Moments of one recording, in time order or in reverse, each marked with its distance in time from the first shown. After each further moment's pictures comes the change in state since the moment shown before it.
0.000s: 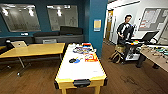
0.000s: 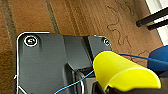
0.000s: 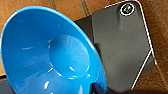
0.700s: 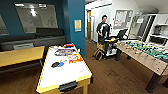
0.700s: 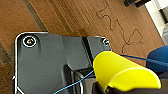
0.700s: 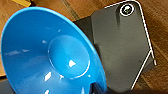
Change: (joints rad) left arm -0.001 0.004 0.000 0.000 -0.001 0.000; right arm 0.002 0.002 -0.005 0.000 0.001 0.000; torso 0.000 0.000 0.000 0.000
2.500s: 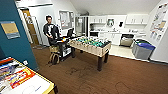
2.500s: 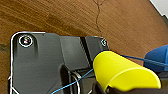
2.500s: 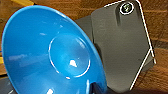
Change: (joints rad) left arm 0.003 0.011 -0.001 0.000 -0.001 0.000; right arm -0.002 -0.003 0.006 0.000 -0.004 0.000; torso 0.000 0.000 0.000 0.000
